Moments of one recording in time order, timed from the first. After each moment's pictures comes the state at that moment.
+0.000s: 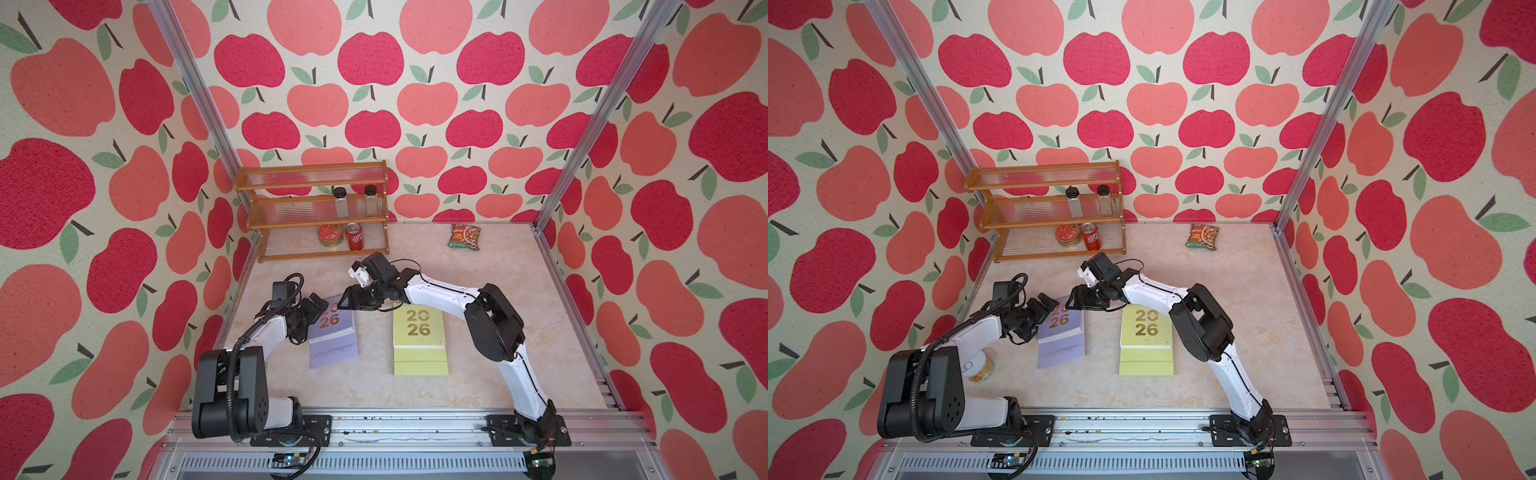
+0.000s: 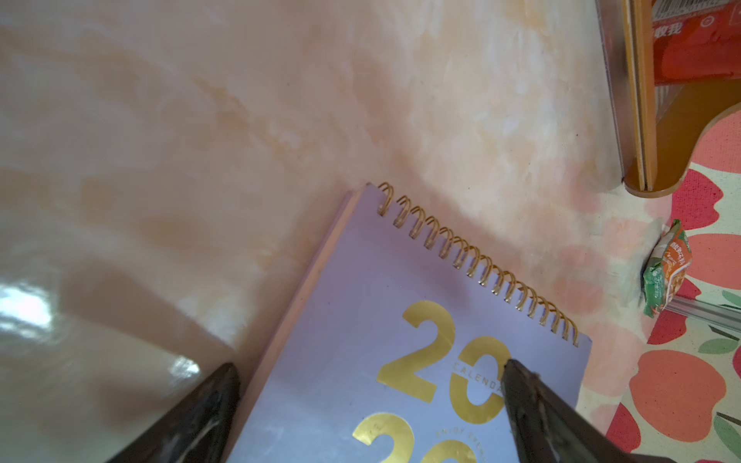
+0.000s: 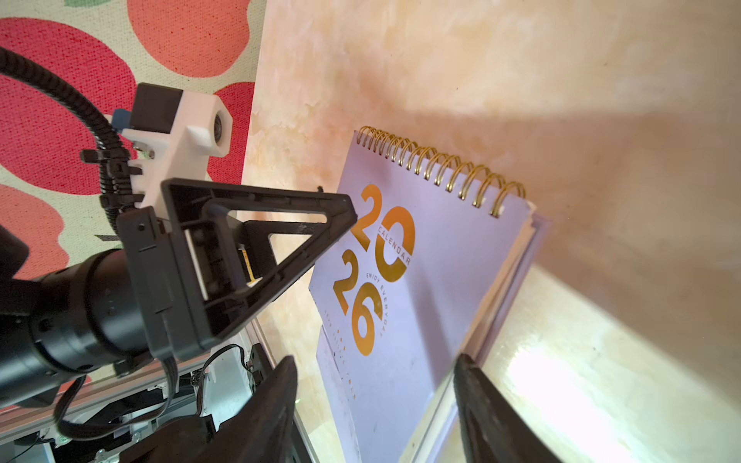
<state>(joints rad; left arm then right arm) 0.07 1.39 0.62 -0.27 0.32 -0.81 0.95 2.22 1.75 -0.36 -0.53 0.67</state>
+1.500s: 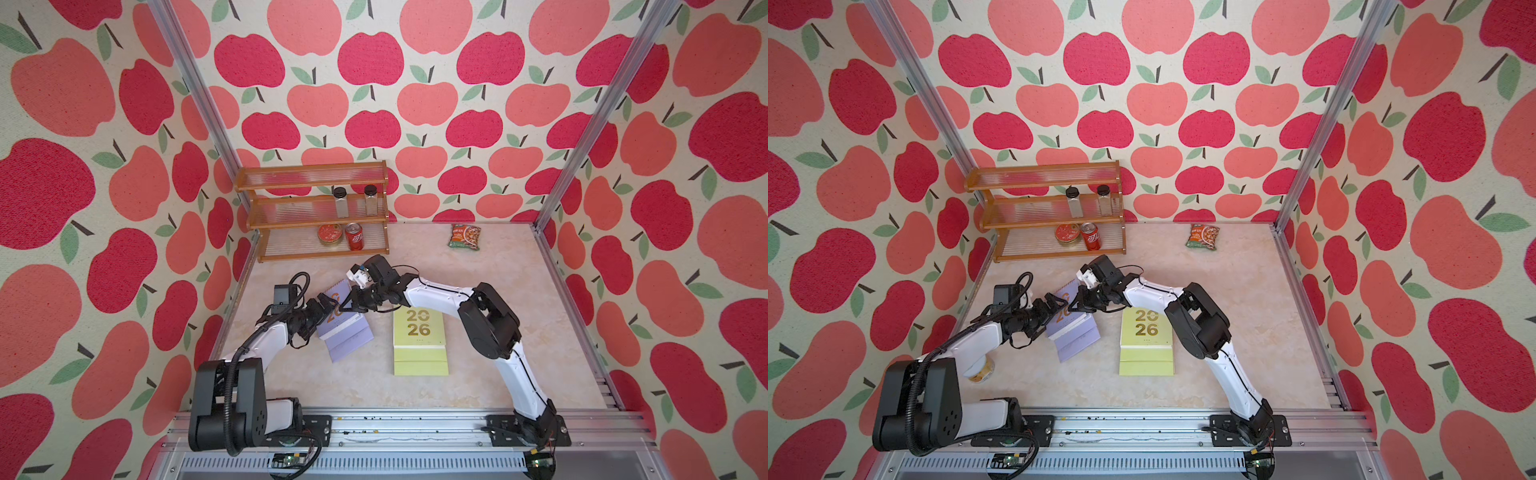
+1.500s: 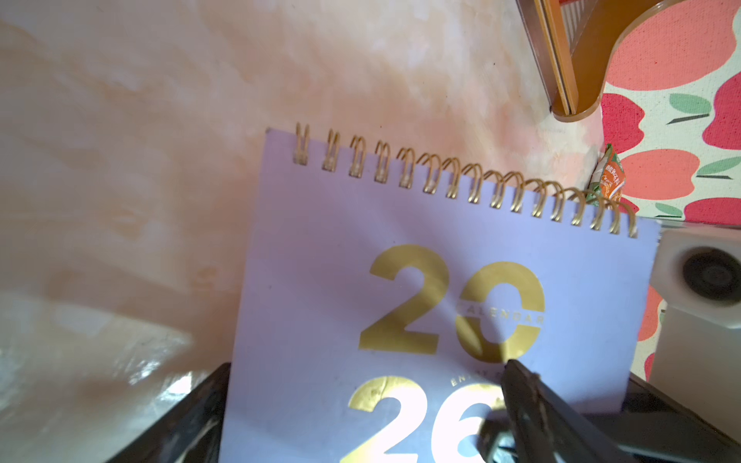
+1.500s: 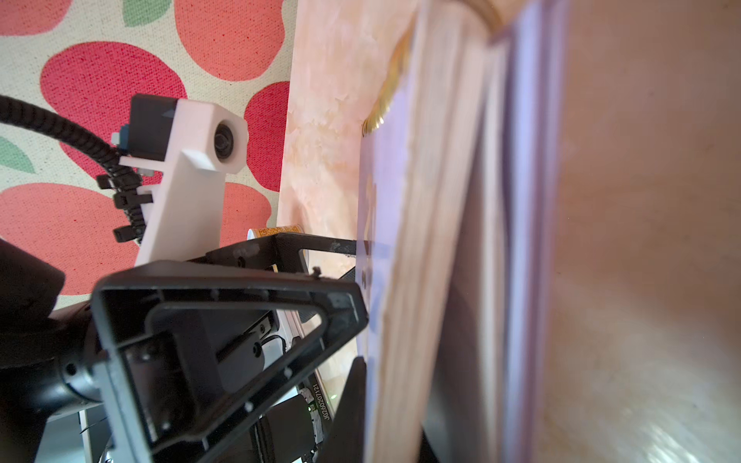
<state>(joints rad) 0.04 1.31 0.57 -0.22 0.45 -0.73 0.94 2.26 1.69 -0.17 -0.67 0.80</state>
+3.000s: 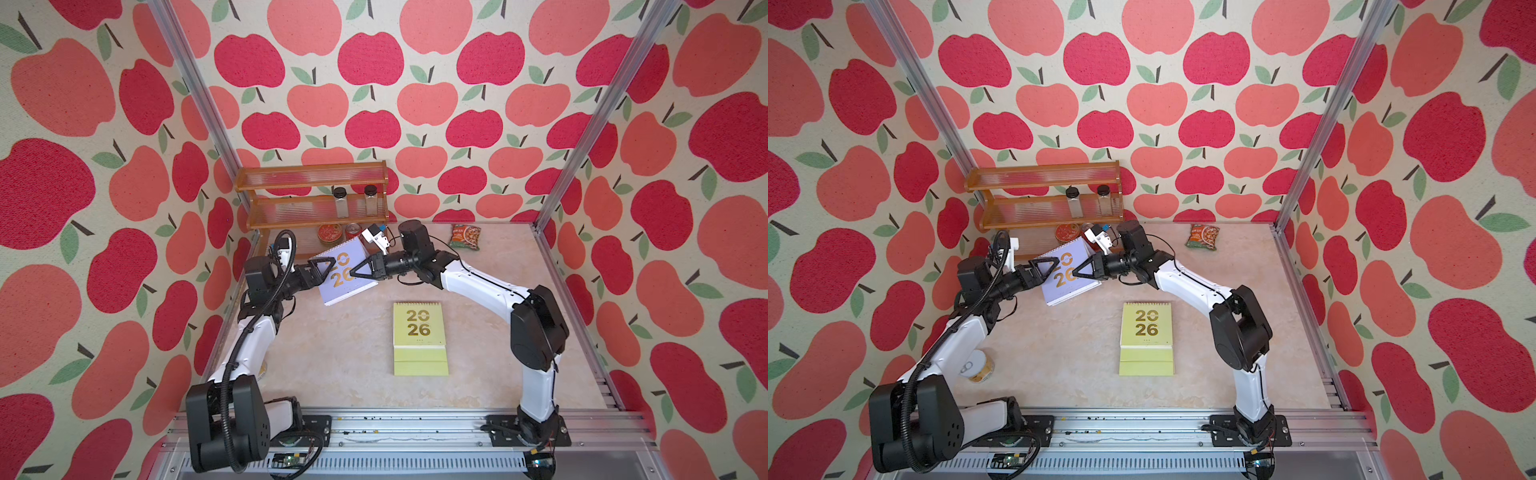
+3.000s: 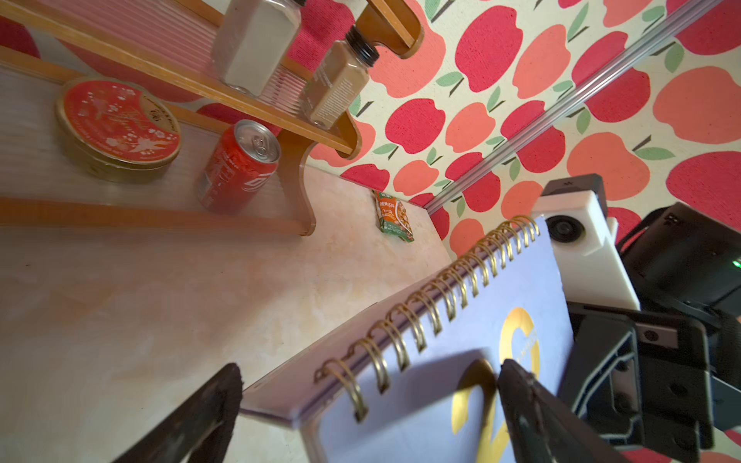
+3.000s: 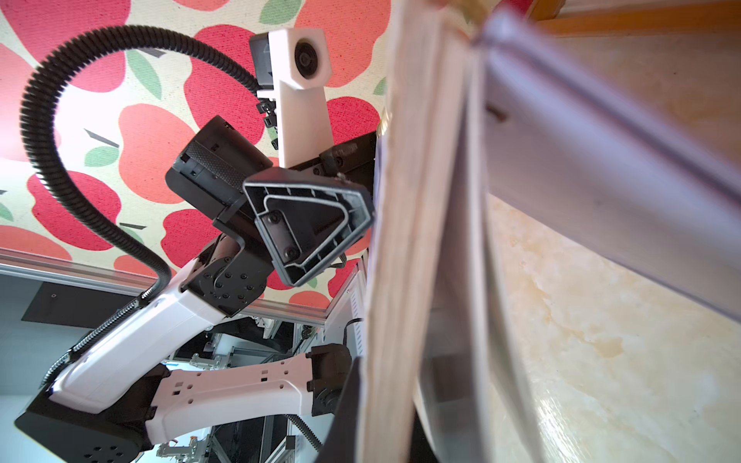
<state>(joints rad) 0.15 1.23 0.74 0.17 0.87 -0.50 0.80 1.95 1.61 -0.01 -0.93 0.74</state>
